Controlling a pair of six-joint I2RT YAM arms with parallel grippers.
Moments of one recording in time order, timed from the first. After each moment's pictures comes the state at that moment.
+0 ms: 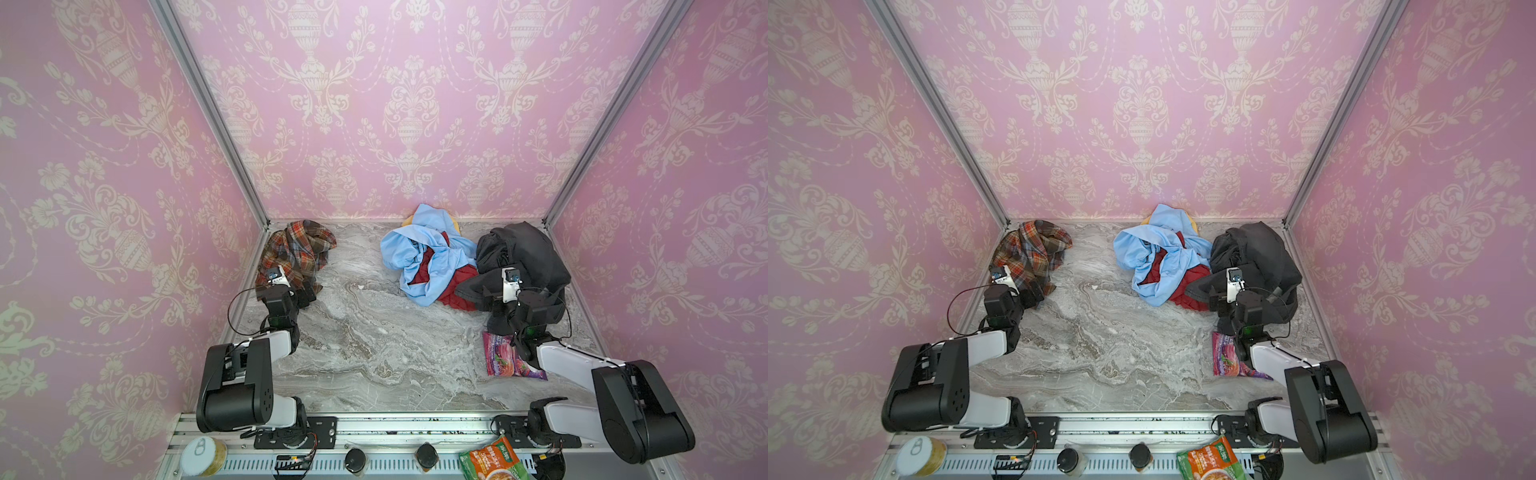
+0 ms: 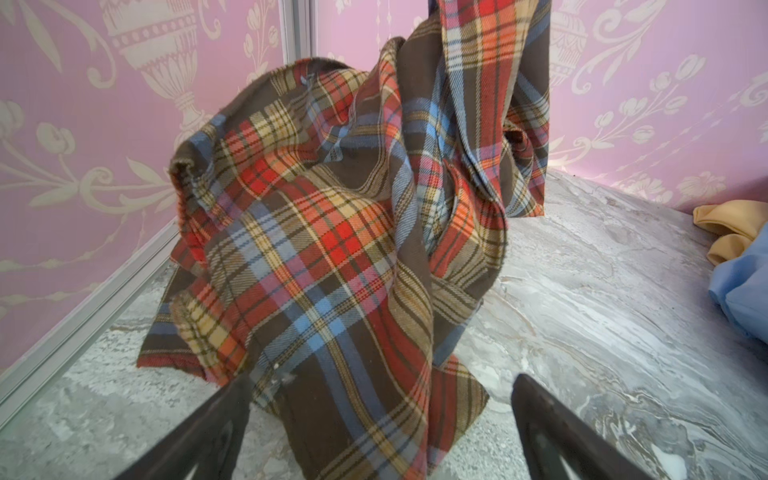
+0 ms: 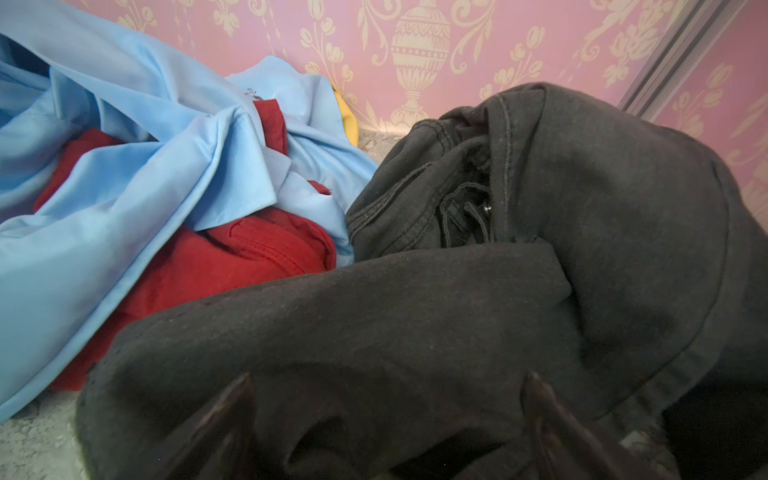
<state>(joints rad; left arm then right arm) 0.16 1.43 0.42 0.65 -0.06 -0.22 0.11 1.29 0.33 0.65 0.11 -0.05</state>
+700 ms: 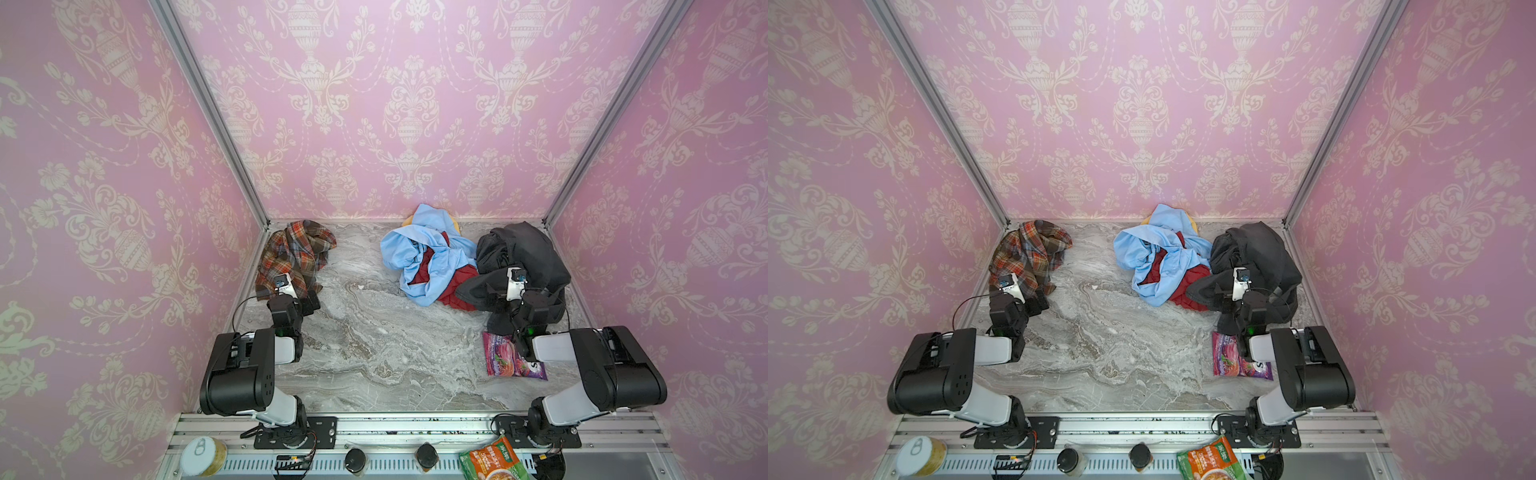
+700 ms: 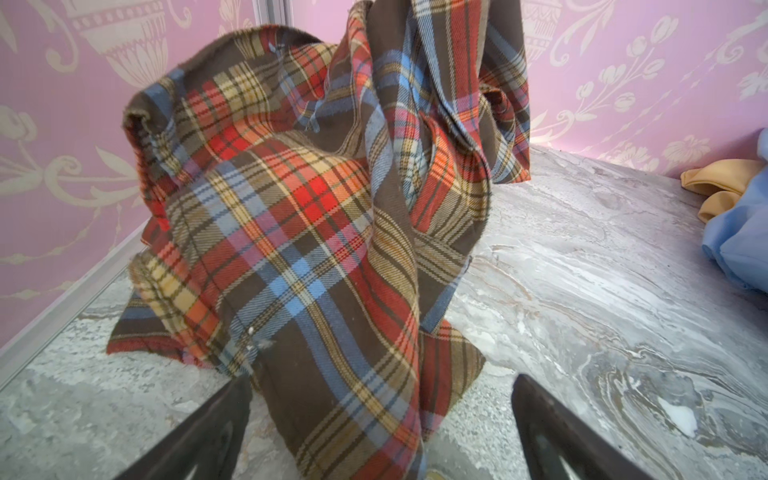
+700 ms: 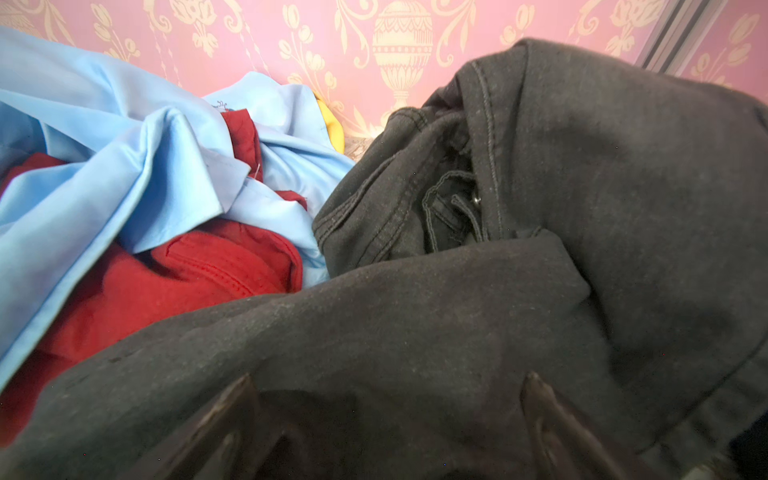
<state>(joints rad) 0.14 1.52 0.31 0.88 -0.04 -0.17 0.03 1.54 0.31 0.93 0.01 0.01</state>
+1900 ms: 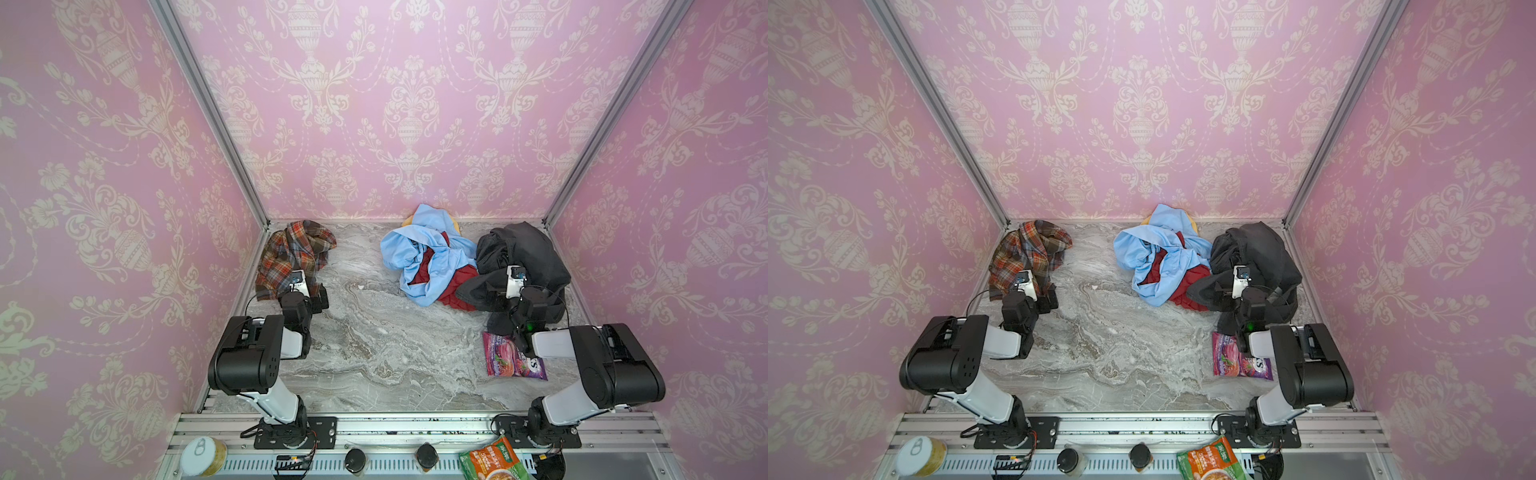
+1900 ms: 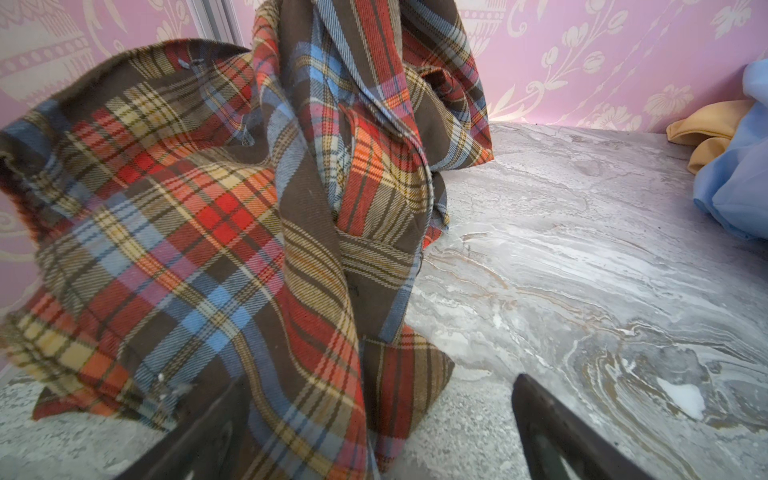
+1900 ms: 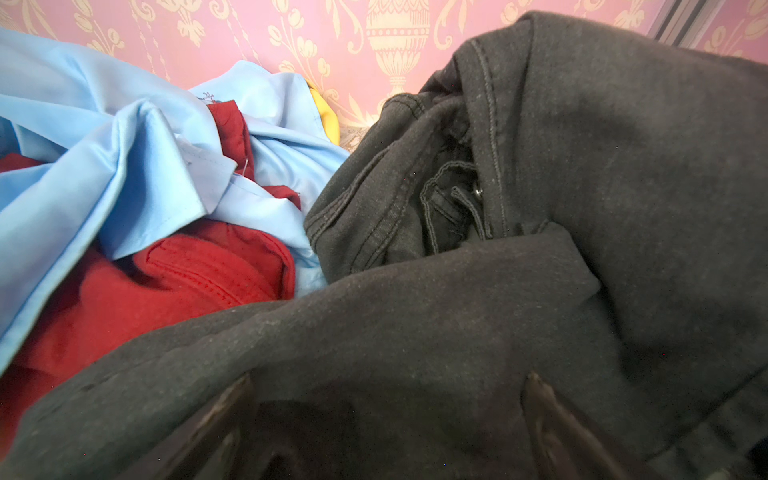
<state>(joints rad) 0.05 1.64 0.34 0.96 -0.09 -0.07 0.02 1.54 0.36 0.87 0.01 0.03</state>
